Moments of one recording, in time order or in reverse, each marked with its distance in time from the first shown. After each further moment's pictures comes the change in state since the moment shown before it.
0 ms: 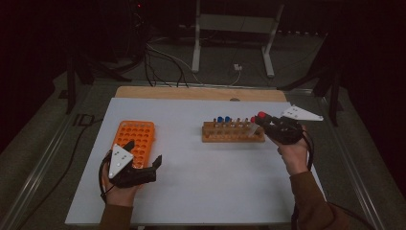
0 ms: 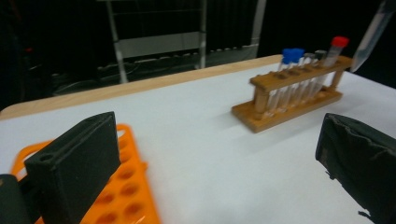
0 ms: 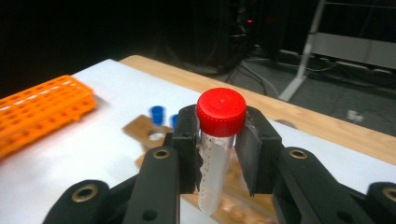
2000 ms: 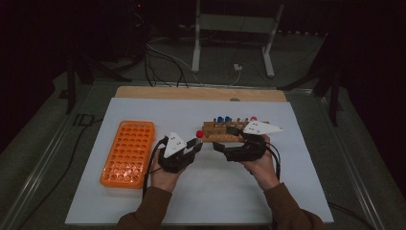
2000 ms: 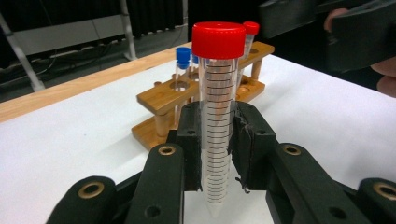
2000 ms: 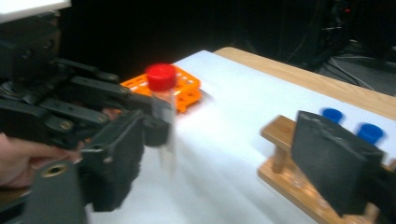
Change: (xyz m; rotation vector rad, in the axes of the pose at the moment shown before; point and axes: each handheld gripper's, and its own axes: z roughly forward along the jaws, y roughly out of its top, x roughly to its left) left arm -0.065 0.021 0.088 0.085 -0.264 0.079; right arm 0.088 -0.013 0.036 0.019 0.304 -0.009
